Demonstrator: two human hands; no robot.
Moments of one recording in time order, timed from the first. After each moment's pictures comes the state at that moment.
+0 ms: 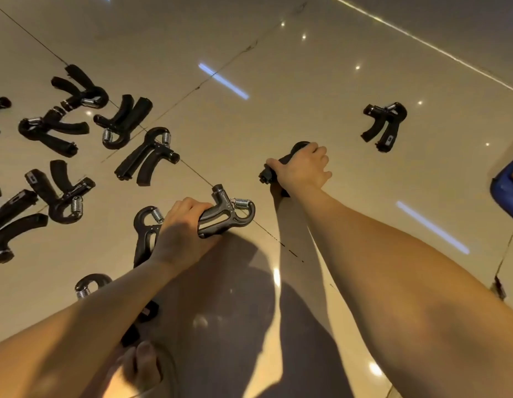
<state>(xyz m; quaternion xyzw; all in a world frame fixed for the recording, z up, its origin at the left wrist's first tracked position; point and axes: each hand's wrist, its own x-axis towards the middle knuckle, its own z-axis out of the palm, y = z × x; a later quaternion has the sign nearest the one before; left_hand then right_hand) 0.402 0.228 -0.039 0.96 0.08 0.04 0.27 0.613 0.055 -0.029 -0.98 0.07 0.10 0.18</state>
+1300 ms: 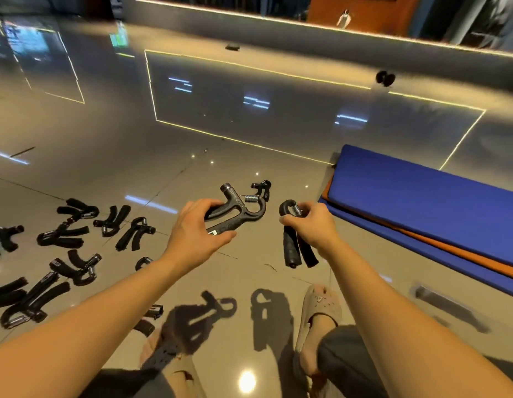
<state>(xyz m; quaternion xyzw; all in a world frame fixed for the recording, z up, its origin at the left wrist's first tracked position) 0.260 0.130 0.244 0.90 -0.11 0.16 0.40 0.291 -0.139 0.264 -0.89 0.07 -0.03 0.44</state>
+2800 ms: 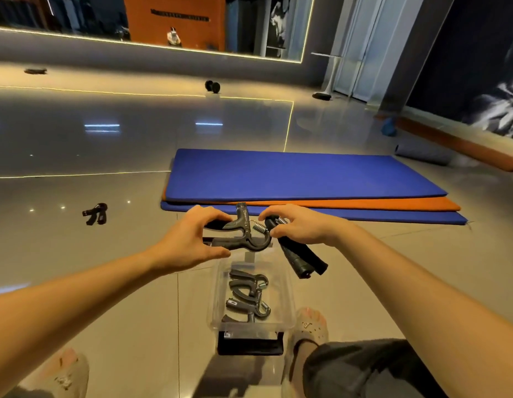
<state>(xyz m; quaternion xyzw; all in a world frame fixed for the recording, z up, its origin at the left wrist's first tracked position) 0.098 -0.210 0.339 0.79 -0.48 -0.04 0.38 -0.028 -0.453 0.393 -0.95 0.06 0.06 0.29</state>
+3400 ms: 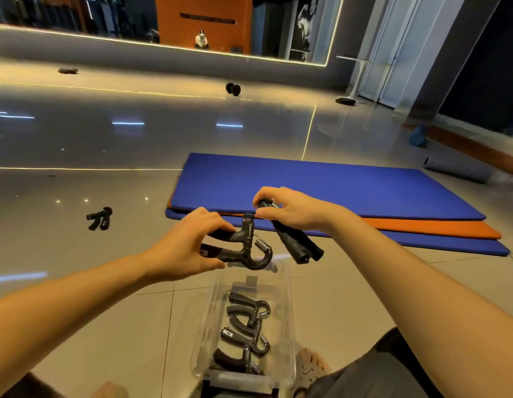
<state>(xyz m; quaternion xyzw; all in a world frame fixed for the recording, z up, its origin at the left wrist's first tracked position) 0.137 -0.263 0.363 0.80 -0.52 0.01 0.29 0.065 -0.506 0.426 -0.96 -0.04 0.04 0.26</state>
